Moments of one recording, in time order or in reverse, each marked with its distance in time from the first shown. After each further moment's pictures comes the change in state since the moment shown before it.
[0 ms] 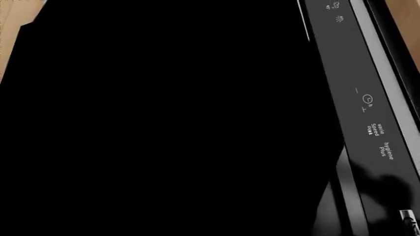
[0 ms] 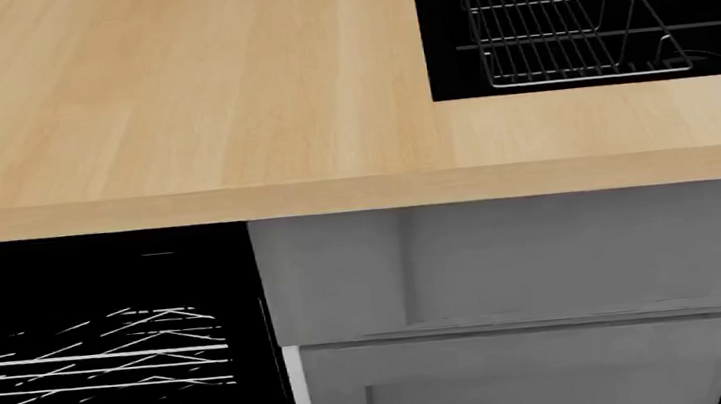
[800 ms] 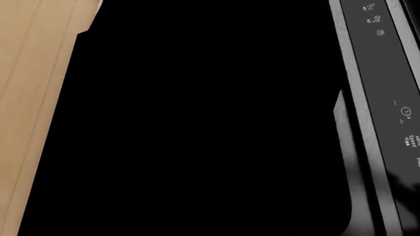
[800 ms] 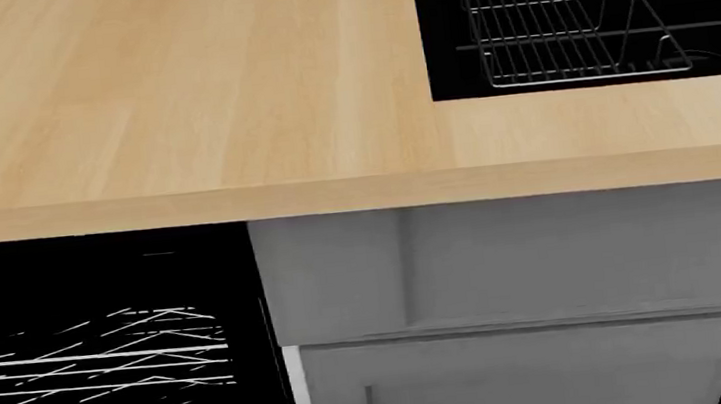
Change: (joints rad) left arm 0.173 0.015 -0.007 -0.009 -0.062 0.036 -0.127; right arm 0.002 0.000 -0.012 0.023 0.010 -0.023 0.005
